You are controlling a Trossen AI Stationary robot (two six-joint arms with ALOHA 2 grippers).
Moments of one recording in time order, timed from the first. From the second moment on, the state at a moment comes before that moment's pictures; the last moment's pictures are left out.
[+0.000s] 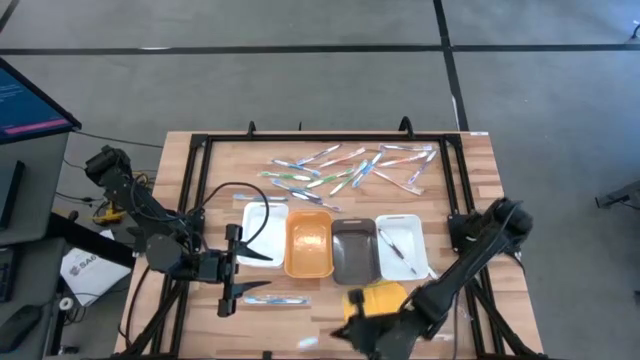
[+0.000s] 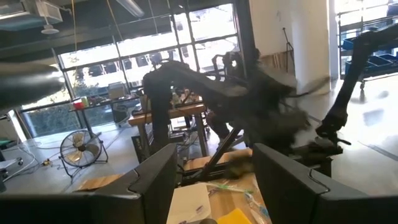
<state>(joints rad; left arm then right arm) -0.82 1.14 0.80 0.52 -0.78 0.30 0.79 1.84 1.37 -0.07 0.59 0.18</state>
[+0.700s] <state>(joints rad) -0.67 1.20 0.81 0.56 -0.61 0.25 0.59 1.58 1.11 0.61 0.56 -0.36</state>
